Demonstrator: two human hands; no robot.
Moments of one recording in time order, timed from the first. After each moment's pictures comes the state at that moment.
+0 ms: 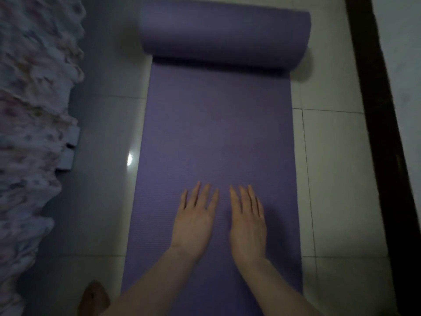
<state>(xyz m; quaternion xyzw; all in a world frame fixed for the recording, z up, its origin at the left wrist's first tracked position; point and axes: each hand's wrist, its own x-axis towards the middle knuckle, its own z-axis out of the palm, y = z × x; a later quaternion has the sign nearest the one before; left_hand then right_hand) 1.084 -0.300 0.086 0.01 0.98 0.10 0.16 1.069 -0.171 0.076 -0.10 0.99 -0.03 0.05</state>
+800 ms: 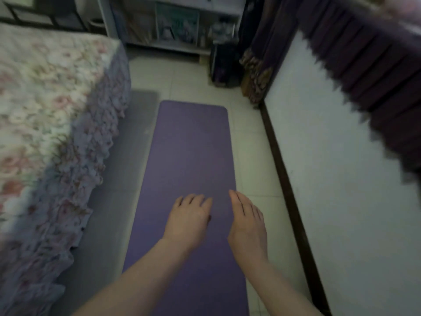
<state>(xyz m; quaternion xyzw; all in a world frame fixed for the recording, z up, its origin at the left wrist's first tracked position) 0.988 -0.271 0.471 0.05 0.99 0.12 0.03 0.980 -0.116 0.470 -0.13 0.98 -0.13 -0.07</state>
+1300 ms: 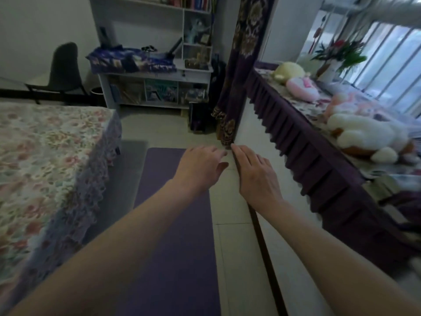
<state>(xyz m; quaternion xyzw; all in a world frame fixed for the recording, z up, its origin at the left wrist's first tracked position) 0.970 -0.159 0.831 0.16 0.96 0.13 -0.19 0.969 0.013 0.817 -0.23 0.94 -0.06 -0.23</state>
